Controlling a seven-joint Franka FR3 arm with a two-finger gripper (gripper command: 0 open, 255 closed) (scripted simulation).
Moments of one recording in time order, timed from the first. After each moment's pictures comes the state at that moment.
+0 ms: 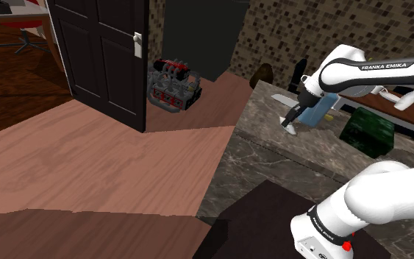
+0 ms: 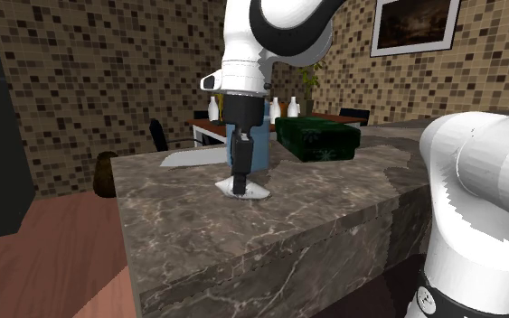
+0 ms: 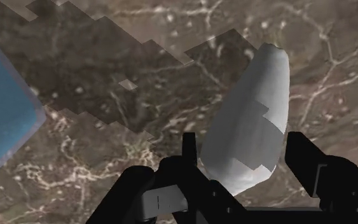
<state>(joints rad) -0.12 -0.56 -0.35 -2.68 -0.09 2.19 -0.47</state>
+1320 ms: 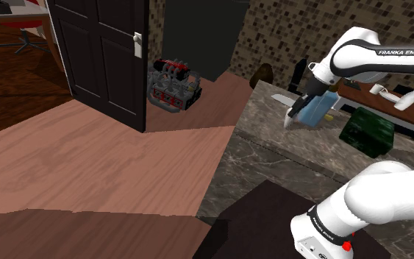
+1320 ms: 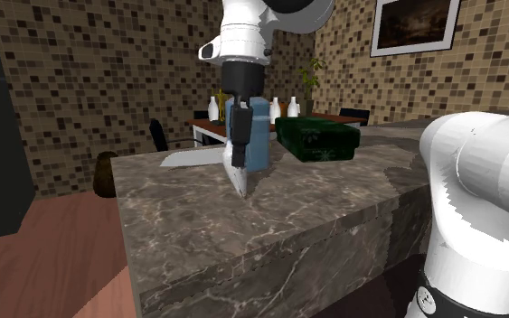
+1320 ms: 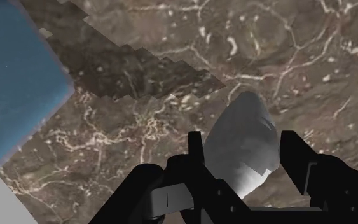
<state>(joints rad) -0.12 -0.62 -0.32 -2.58 -0.08 2.04 -0.45</state>
